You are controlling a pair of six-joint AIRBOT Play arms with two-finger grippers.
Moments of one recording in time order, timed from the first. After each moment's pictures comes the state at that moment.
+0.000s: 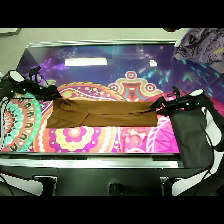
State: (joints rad) left arm 0.15 -1.73 1.58 1.13 -1.24 -1.45; right arm -0.26 -1.85 1.35 -0.76 1.29 1.30
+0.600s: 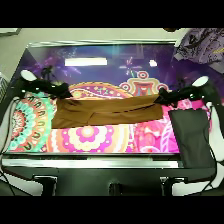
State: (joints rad) left arm 0.00 -1.77 1.58 0.95 -1.18 -1.51; right arm -0.19 -1.63 1.44 -0.96 1.31 1.54
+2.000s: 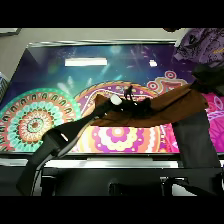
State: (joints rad) left arm -0.73 -2.21 2.01 0.40 -0.79 -1.73; right arm -0.19 -1.35 1.77 -1.37 1.62 1.98
